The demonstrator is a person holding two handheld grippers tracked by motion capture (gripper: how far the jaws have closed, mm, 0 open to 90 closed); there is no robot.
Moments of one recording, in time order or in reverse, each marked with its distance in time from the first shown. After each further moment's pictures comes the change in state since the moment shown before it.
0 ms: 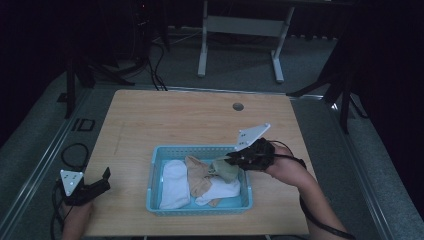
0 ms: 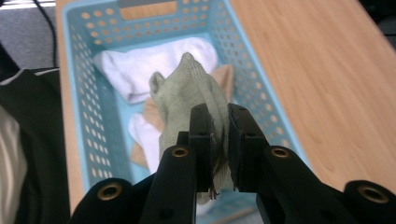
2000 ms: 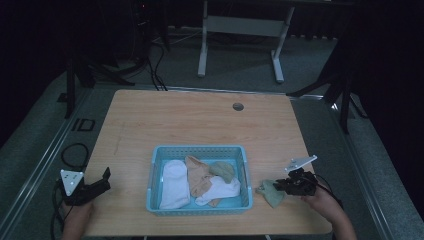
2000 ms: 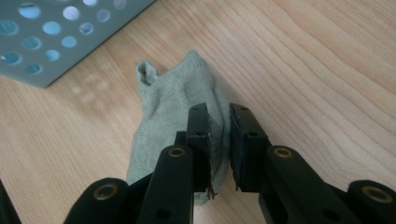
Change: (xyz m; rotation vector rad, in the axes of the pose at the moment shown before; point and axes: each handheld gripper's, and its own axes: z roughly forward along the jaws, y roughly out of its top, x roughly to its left) left arm 0.000 0.000 0.000 0.006 0.006 0.001; right arm -0.018 -0.208 0.012 0.132 -0.065 0.460
